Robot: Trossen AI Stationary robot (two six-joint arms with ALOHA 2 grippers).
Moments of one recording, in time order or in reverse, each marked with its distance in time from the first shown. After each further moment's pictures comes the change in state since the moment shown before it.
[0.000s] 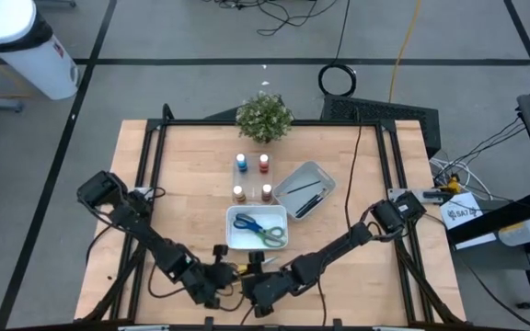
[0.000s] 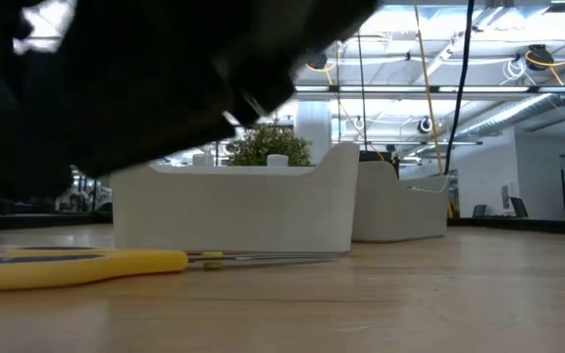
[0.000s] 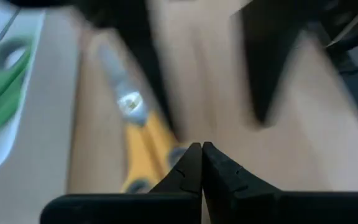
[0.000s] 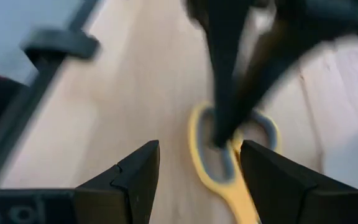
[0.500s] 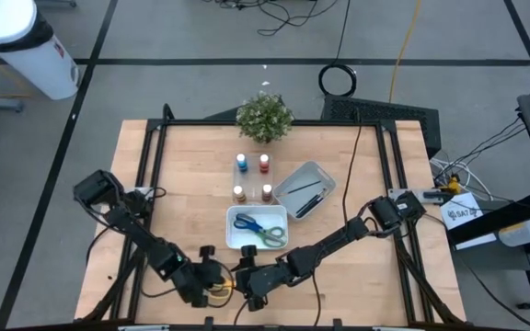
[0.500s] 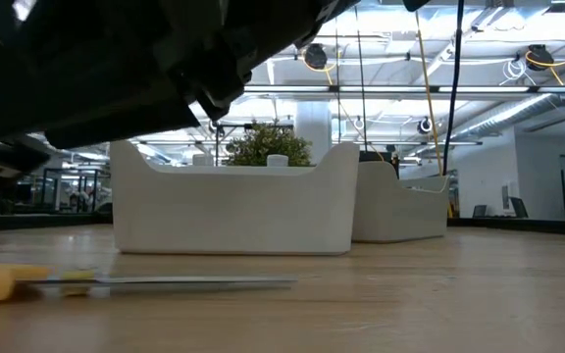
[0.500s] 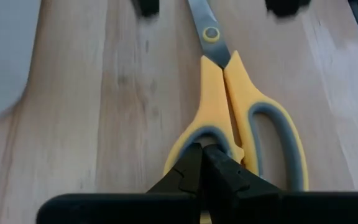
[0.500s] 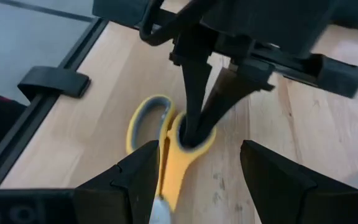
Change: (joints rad) left arm -0.044 0.000 -0.137 0.011 0.086 -0.220; right arm -0.048 0.000 0.000 0.108 -0.063 -0.076
